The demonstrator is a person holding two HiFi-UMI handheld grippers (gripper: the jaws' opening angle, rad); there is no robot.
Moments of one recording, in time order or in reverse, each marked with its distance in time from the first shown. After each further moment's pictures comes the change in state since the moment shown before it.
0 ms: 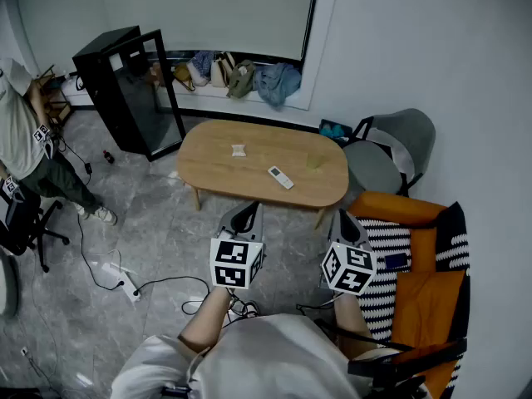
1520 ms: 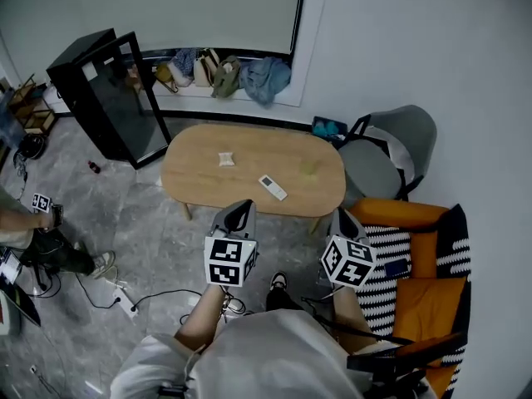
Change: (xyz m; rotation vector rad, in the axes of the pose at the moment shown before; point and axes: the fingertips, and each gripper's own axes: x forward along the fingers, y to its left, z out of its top) left arm 0.112 0.052 -0.004 0.019 0.062 -0.036; right arm 0.117 -0.033 -0.004 0.081 0.086 -0.062
